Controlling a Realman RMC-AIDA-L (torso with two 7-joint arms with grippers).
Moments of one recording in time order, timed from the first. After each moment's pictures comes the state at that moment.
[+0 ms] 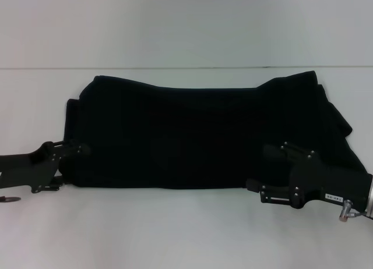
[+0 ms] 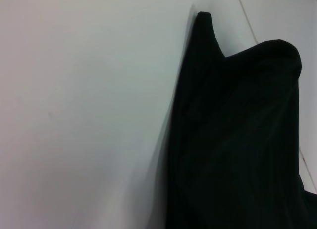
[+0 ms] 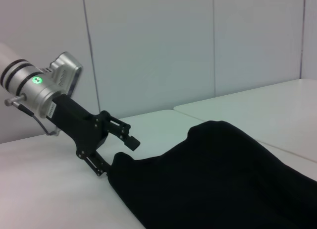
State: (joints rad) left arm -0.58 -1.94 0.41 0.44 2.33 1.27 -2.62; right arm 0.51 2.10 -0.65 -0.44 -1.92 -1.43 0.97
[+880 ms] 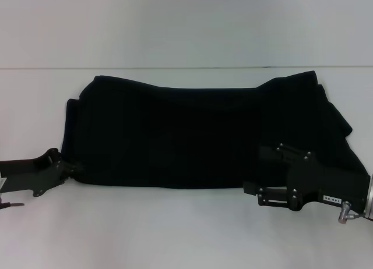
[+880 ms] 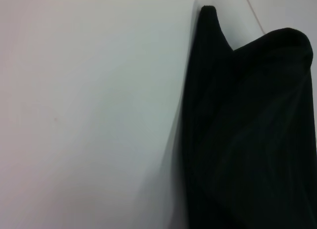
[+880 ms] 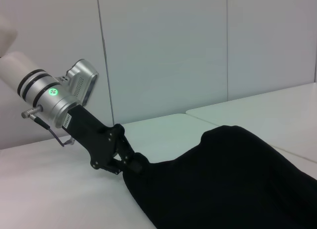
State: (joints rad) left arm -0.56 -1.96 0.46 0.46 2.33 1.23 -2.58; right arm 0.51 2.10 -0.66 -0.44 -1.92 -1.46 0.97
